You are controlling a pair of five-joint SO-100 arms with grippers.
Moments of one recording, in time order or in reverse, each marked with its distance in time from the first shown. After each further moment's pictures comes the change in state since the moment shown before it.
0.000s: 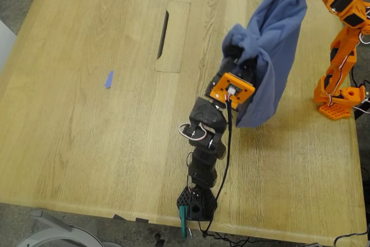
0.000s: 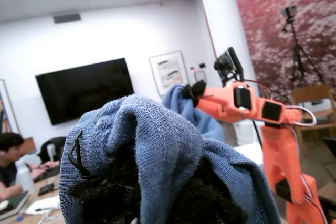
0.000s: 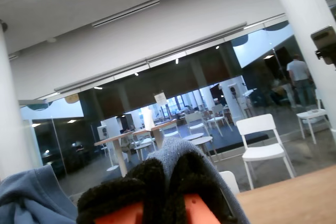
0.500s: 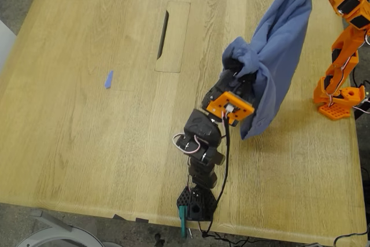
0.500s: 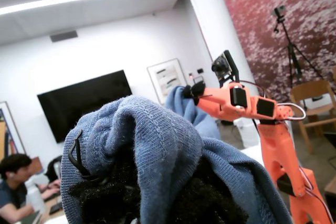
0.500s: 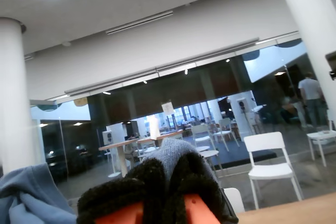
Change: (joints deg) arm 0 2.4 6.1 0.0 2.1 5.9; arm 1 -2.5 0.8 -0.2 -2.9 -4.2
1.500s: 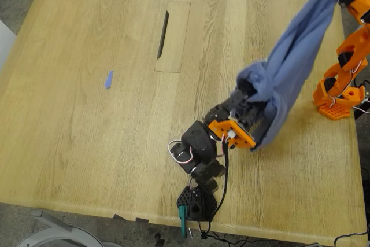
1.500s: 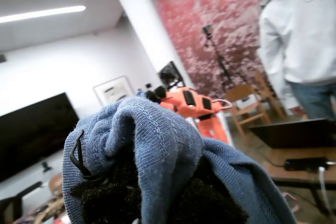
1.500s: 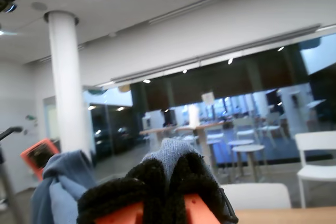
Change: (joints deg) arm 0 19.7 7.0 2.5 8.8 6.7; arm 1 -16.1 7.3 0.6 9.1 -5.4
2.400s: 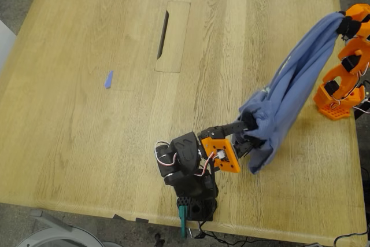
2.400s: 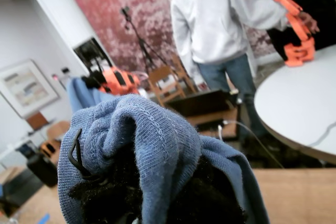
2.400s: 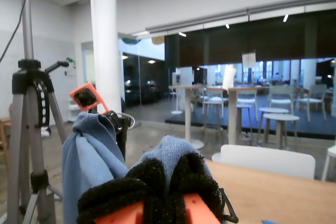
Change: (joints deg) arm 0 18.9 29.9 43.5 3.1 -1.1; arm 1 -13.0 4.5 0.4 16.3 -8.6
